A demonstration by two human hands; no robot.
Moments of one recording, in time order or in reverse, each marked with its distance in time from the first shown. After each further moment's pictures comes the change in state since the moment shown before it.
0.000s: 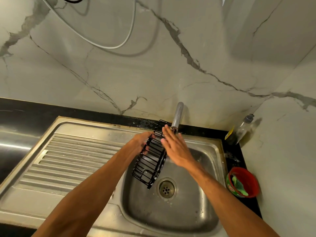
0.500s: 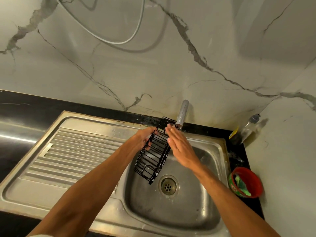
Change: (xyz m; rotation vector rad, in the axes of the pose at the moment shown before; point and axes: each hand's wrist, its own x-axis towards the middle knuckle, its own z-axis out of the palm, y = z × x) left_hand 0.004 0.002 -0.005 0.028 -0.009 0.002; right_hand -0.009 0.006 -0.002 0.042 0.003 -0.132
